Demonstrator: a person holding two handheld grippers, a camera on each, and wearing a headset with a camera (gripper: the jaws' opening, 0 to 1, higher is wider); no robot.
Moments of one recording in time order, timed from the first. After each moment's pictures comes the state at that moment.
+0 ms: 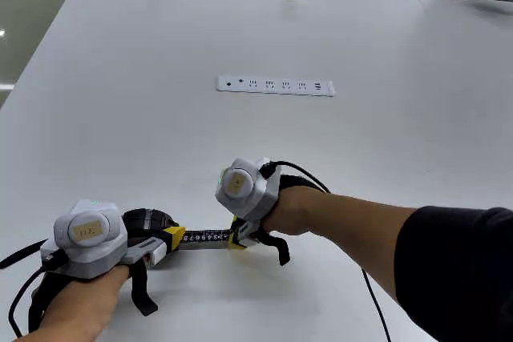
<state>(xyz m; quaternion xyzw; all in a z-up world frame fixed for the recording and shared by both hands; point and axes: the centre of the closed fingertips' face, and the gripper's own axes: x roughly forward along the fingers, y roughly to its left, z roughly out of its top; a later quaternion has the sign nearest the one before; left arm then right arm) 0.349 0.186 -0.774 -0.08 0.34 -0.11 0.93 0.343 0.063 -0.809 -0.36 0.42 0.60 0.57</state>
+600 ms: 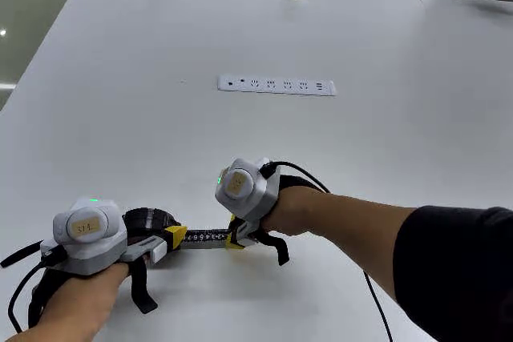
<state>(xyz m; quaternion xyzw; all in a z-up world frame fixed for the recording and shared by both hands) 0.346 0.181 -0.773 -0.09 0.34 -0.11 0.93 0.341 0.068 -0.808 -0.36 0.40 0.62 0.57</state>
